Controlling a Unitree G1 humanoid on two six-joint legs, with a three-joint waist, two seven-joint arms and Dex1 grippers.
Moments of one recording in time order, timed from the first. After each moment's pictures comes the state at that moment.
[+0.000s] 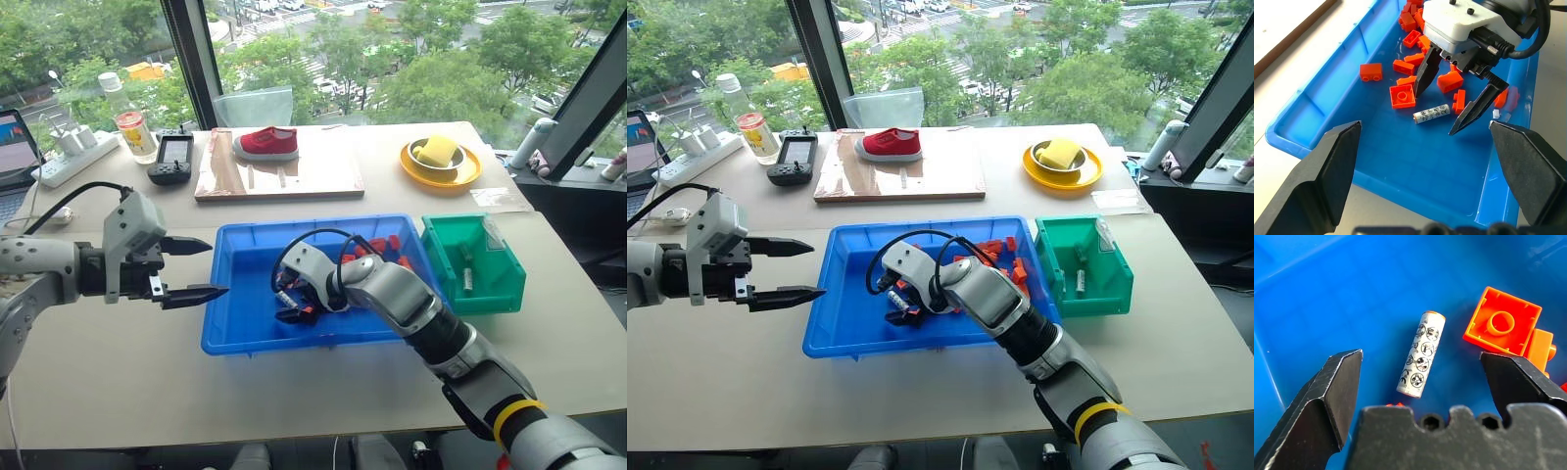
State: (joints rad) left arm -0.32 1.13 0.25 -0.35 -0.69 0.76 -1.08; right arm -0.91 -0.25 0.58 -0.01 0.22 1.12 0.59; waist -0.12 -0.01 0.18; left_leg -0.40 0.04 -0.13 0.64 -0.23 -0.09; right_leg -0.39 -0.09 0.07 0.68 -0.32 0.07
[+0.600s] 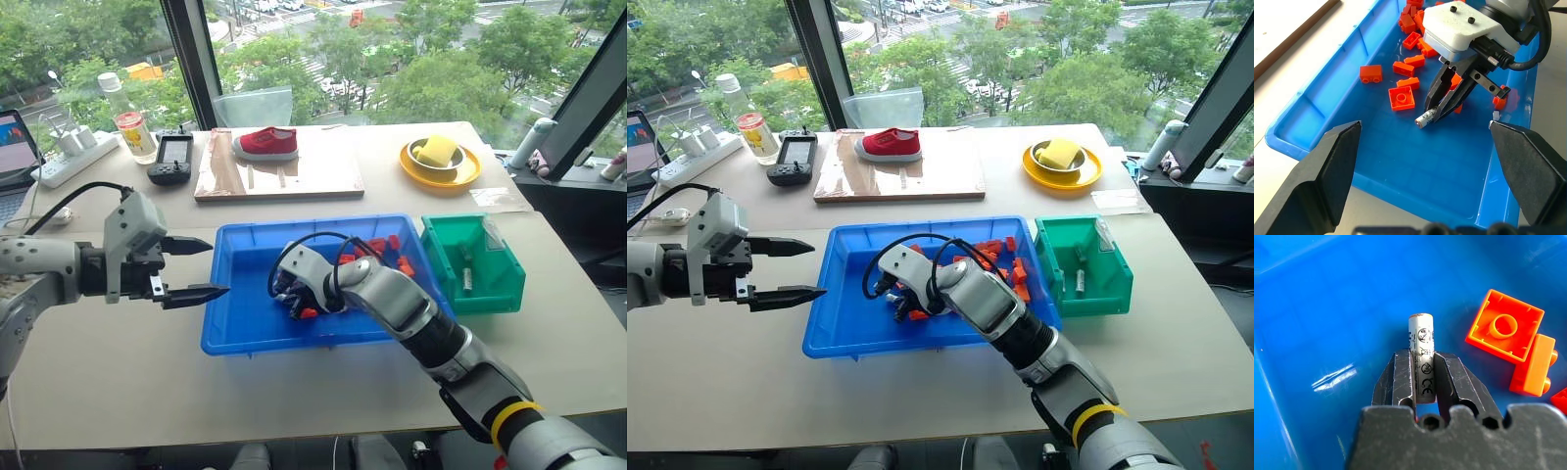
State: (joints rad) left arm -0.32 1.12 0.25 -0.35 -0.69 0.76 -1.08; right arm -0.88 -0.24 0.58 -0.07 0.19 1.15 0.60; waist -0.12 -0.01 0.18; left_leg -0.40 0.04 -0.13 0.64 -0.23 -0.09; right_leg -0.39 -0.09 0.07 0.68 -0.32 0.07
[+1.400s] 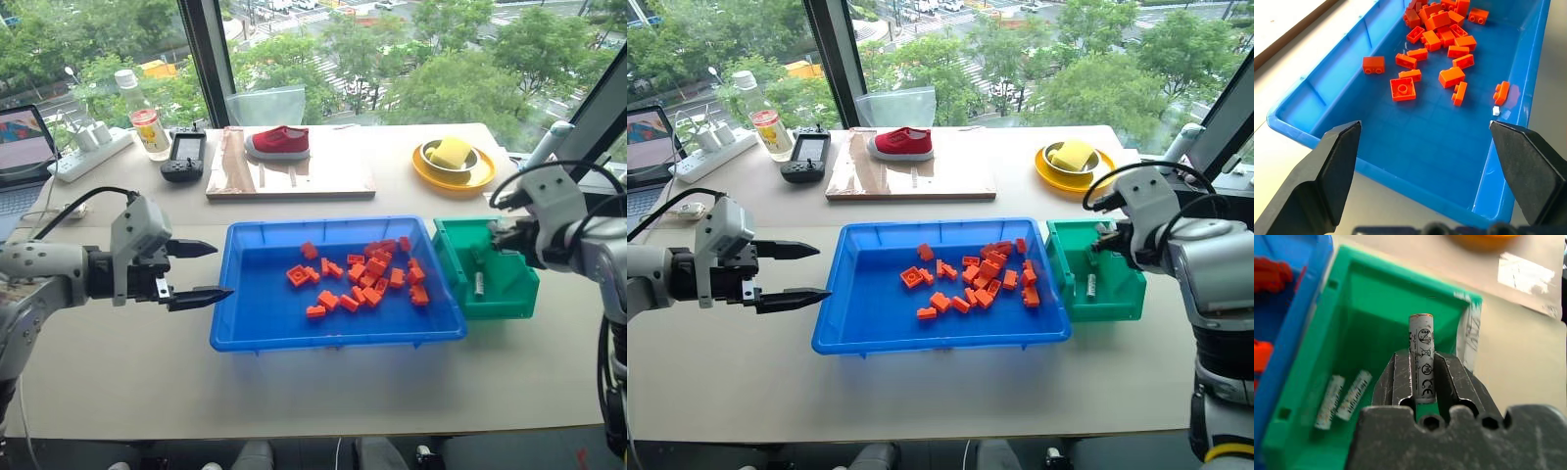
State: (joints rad) left arm -0.32 1.09 0.23 -0.36 -0.69 0.76 -1.07; right arm -0.61 -0.93 -0.09 -0.27 0.22 1.42 0.54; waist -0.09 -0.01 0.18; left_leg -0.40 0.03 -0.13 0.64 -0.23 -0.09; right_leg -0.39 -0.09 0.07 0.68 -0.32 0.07
